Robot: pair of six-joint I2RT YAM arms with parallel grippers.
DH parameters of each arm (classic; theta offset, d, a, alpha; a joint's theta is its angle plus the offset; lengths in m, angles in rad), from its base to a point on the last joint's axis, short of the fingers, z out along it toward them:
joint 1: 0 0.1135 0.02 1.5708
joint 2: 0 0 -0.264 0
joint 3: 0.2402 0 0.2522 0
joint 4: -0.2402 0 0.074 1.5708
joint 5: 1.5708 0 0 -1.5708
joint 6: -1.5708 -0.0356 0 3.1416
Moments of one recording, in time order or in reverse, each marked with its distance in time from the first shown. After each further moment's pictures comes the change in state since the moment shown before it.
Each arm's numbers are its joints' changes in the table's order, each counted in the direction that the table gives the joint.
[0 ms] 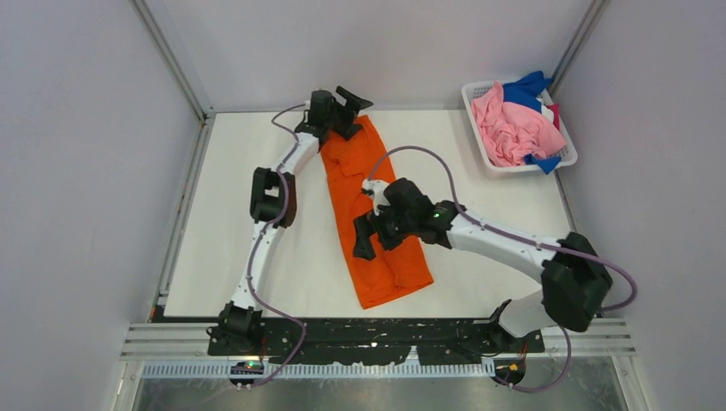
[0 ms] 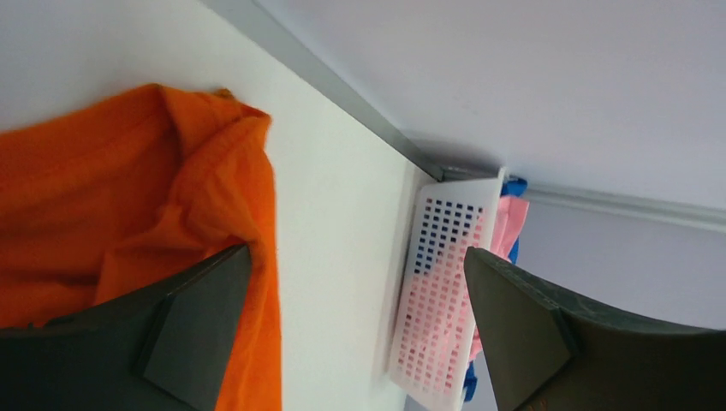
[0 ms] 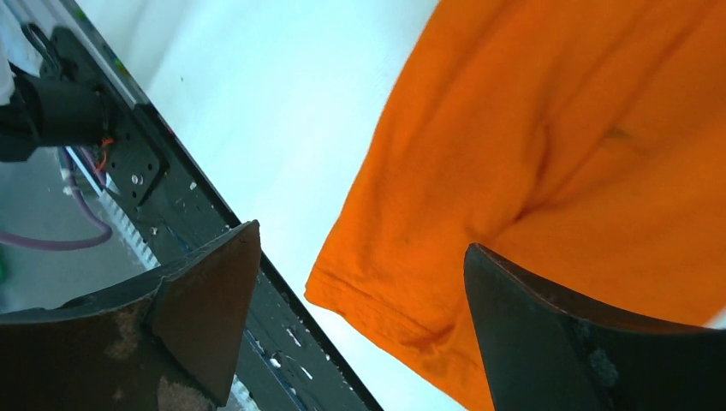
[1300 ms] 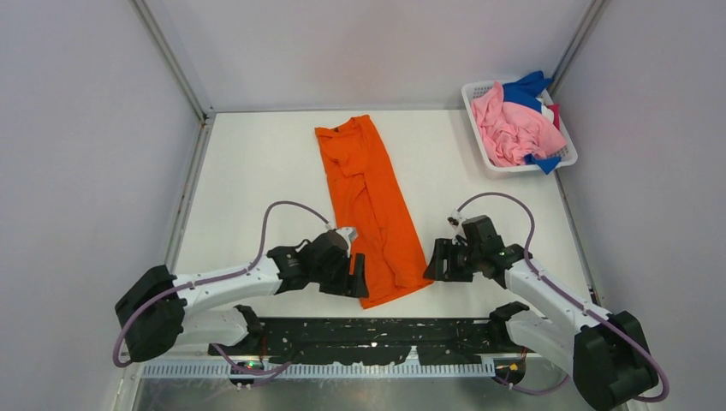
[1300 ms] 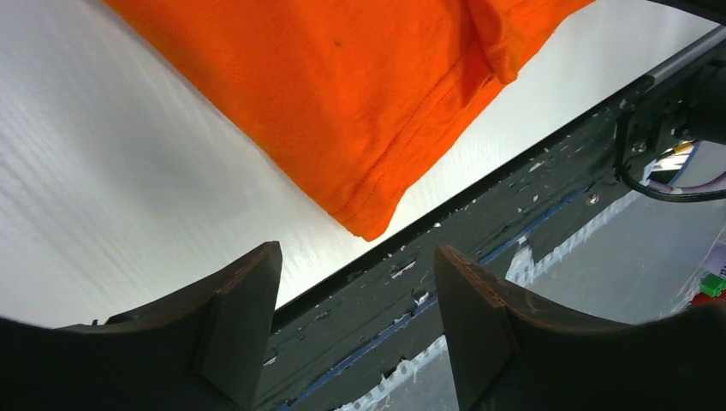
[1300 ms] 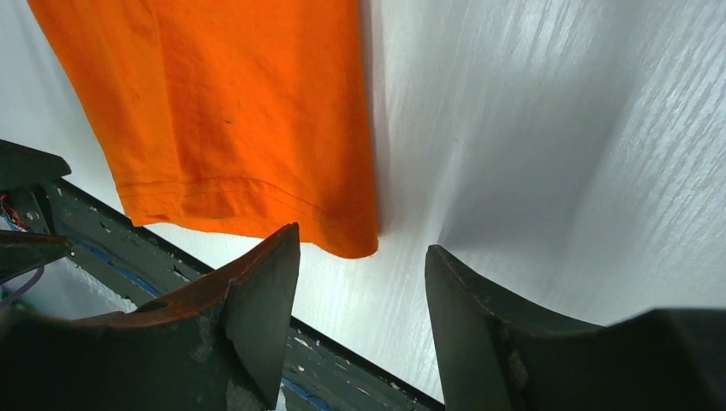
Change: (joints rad) left arm -0.702 1.652 -1.913 -0.280 -0.166 -0.509; right arm -0.455 0.545 -0.606 -0.098 -0.035 -0.149
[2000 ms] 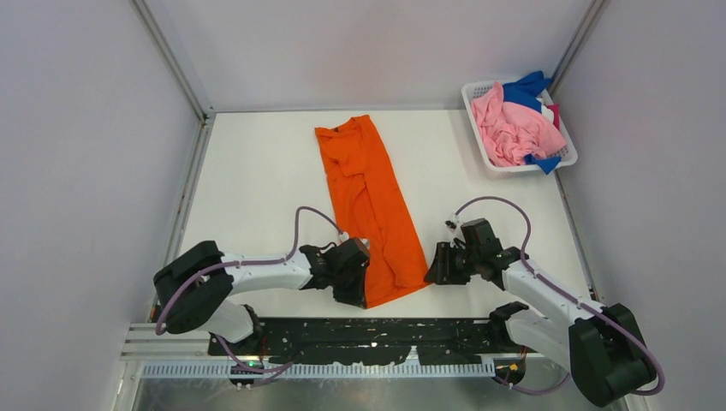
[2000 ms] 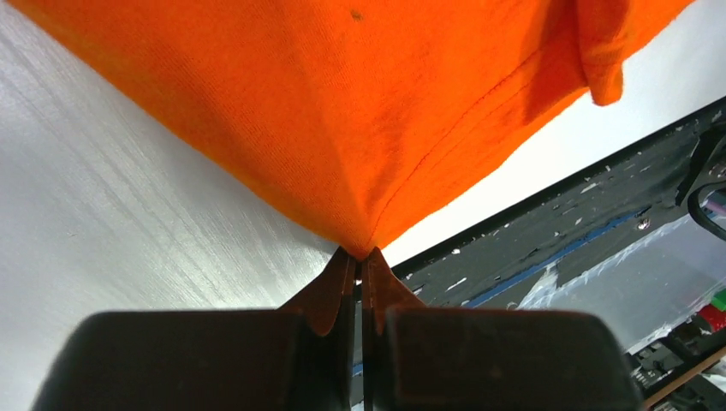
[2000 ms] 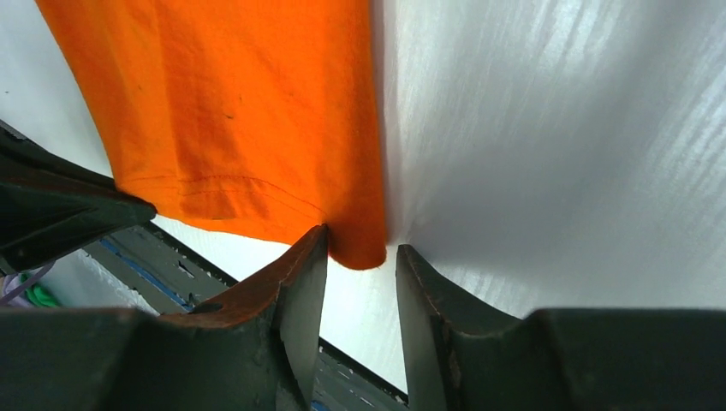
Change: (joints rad) left arm -0.085 -0.294 0.074 0.022 0.010 0.133; right arm 0.000 -0.028 -0.053 0.065 -0.047 -0.003
